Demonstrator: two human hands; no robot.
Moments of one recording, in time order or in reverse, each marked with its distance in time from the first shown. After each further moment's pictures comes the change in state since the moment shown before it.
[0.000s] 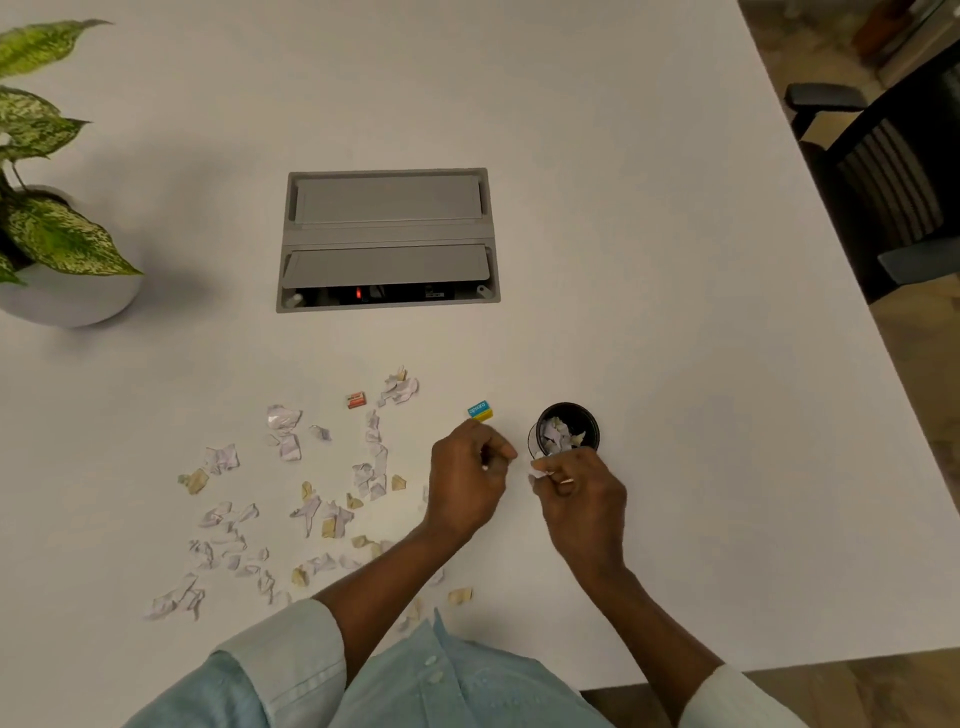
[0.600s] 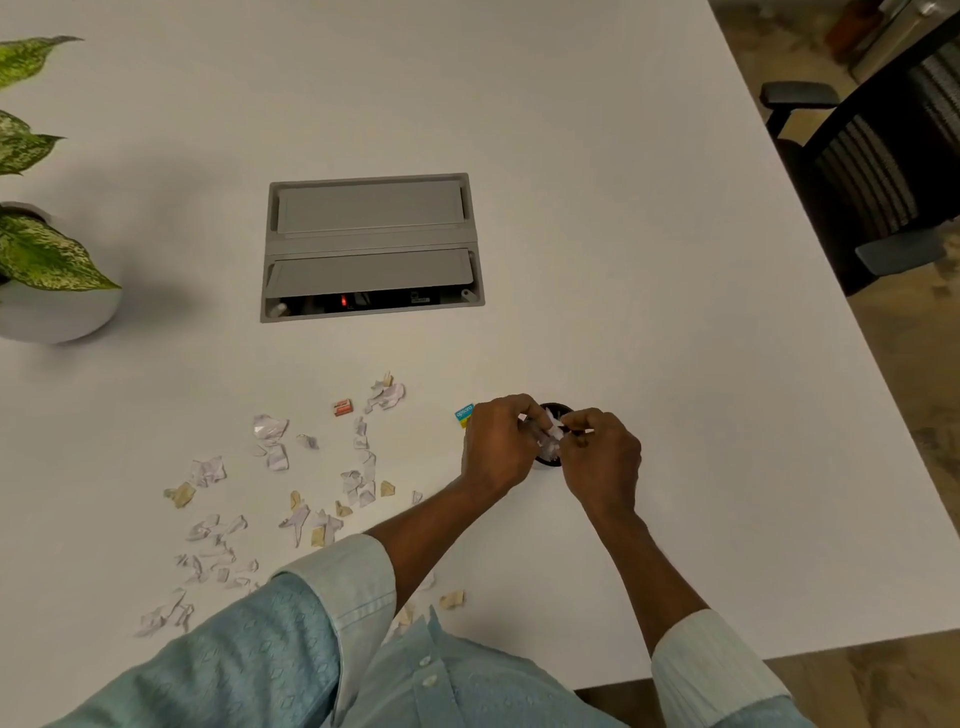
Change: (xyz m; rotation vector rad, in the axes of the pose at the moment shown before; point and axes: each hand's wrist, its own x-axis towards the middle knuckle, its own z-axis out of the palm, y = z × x) left_hand 0.043 0.036 0.040 0.007 -0.170 -0.033; right_hand 0.058 0.009 -0.020 -0.176 0.066 0.202
